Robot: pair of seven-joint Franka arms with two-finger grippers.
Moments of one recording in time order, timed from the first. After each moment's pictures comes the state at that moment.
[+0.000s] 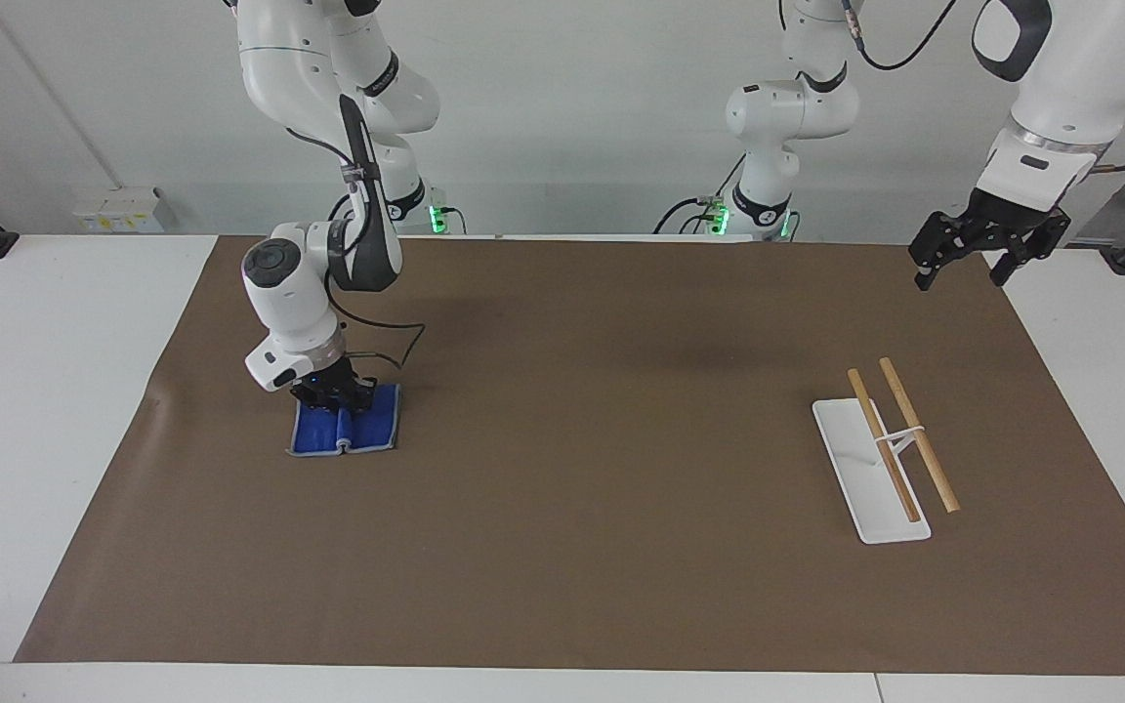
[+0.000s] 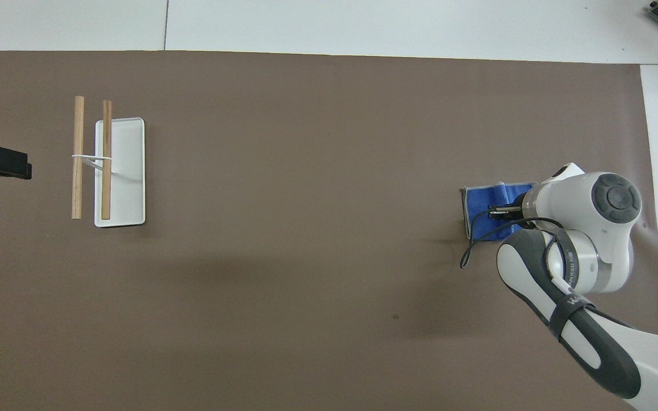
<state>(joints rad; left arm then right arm) 0.01 -0.03 -0.04 -1.61 0.05 1.66 -0.01 -0.05 0.20 0.05 -2.23 -0.02 2.50 0.05</state>
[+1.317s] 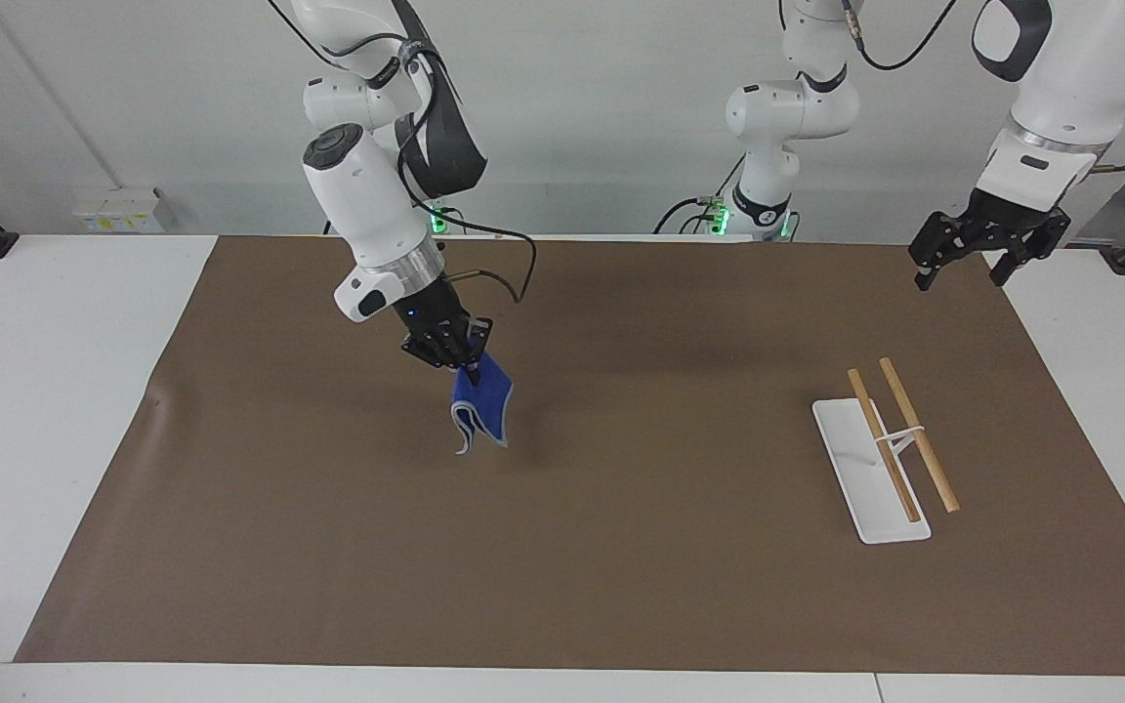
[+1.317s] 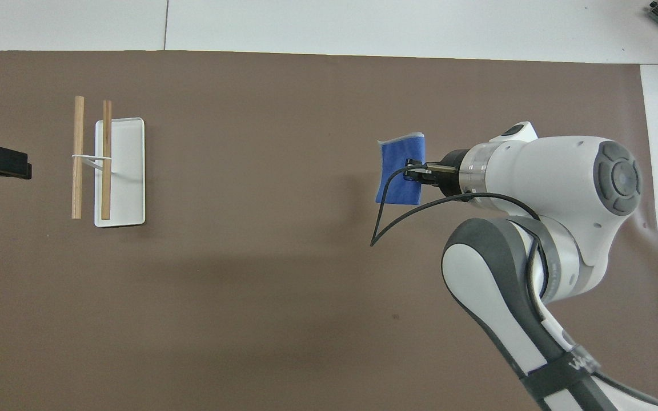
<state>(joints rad) 0.01 -0.03 -0.04 -1.61 0.05 1.66 -0.01 0.10 0.07 0.21 -1.96 0.41 2.35 0.25</state>
